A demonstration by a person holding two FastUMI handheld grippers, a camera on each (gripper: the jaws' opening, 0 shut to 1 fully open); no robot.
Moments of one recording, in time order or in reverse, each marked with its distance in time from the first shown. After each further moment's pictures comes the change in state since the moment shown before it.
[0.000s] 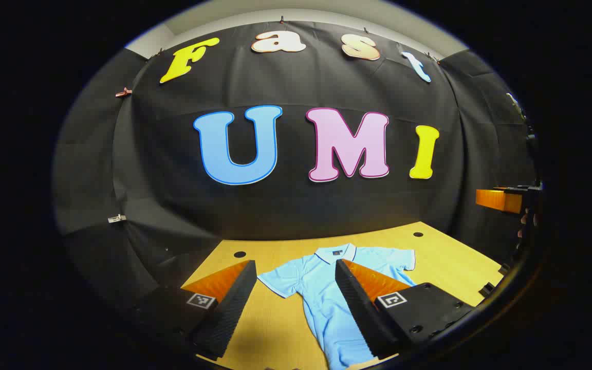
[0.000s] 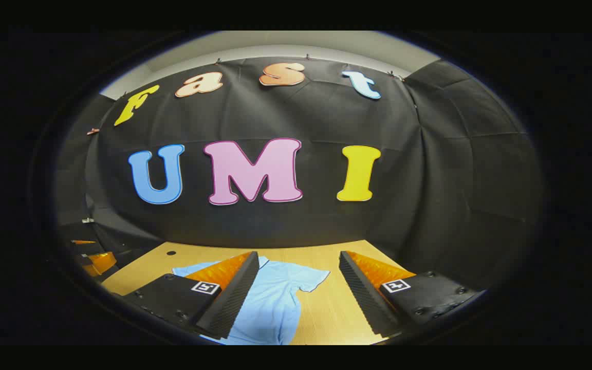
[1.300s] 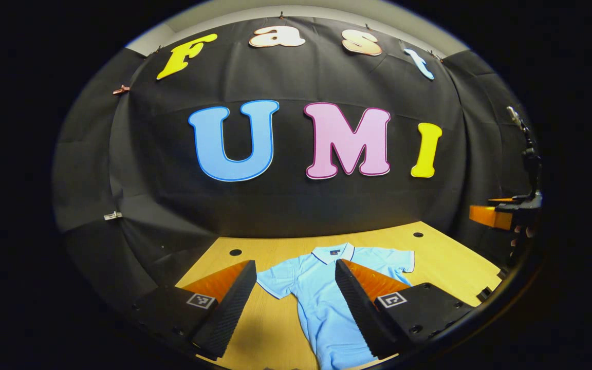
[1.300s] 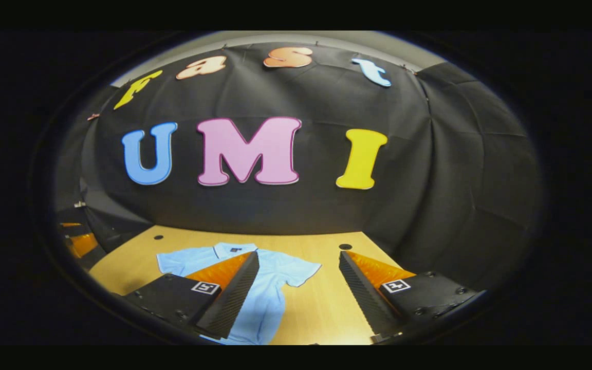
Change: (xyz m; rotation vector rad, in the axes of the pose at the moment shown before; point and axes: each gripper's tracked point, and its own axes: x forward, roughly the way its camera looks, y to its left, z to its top) left arm 0.024 -0.008 0.000 -0.006 0.036 0.026; right arm 0.060 -0.024 -0.048 -0.085 0.147 0.003
